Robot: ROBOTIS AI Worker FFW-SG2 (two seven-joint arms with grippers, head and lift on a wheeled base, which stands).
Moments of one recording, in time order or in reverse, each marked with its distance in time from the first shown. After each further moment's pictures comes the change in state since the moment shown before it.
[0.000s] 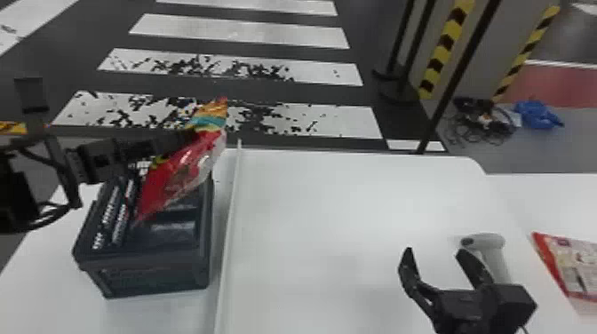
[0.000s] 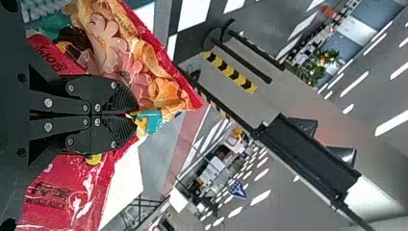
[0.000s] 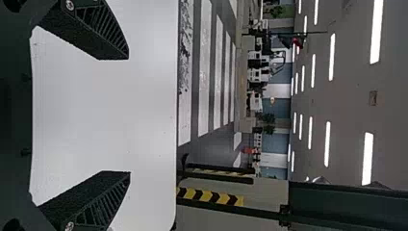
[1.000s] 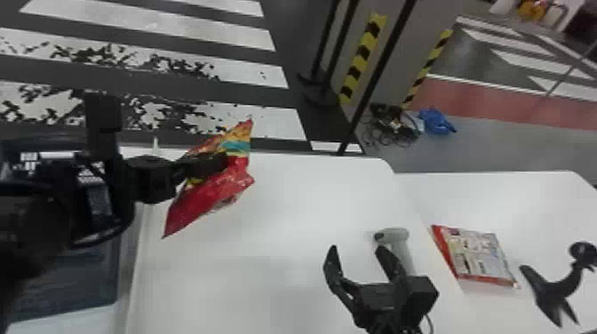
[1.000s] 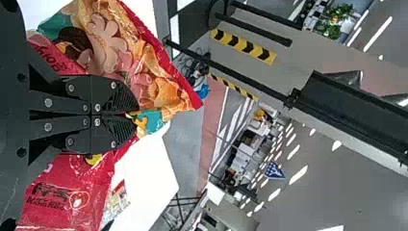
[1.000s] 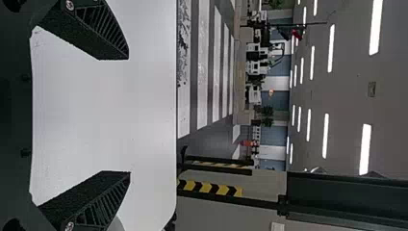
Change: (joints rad) left arm -0.005 -0.100 -0.462 0.222 -0.060 -0.462 0.244; right arm 0.015 0.000 -0.011 -0.008 -0.012 -0.015 -0.021
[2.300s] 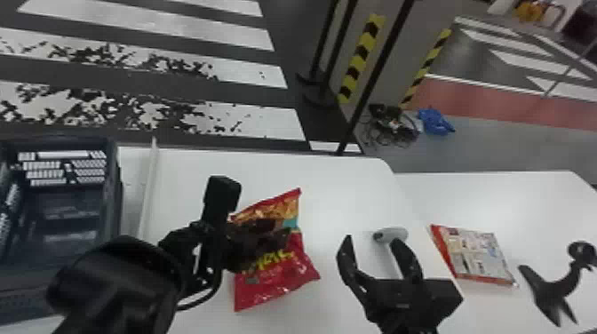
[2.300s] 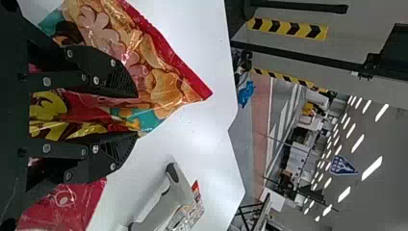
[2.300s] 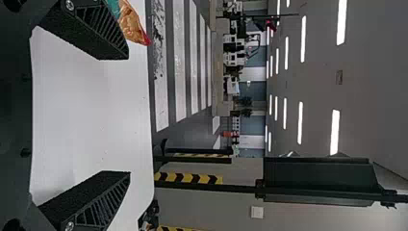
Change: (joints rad) left arm -0.018 0.000 -0.436 0.288 0.022 -0.286 0.273; right arm 0.027 0.000 -0.020 -0.042 -0.055 -0.074 -0.014
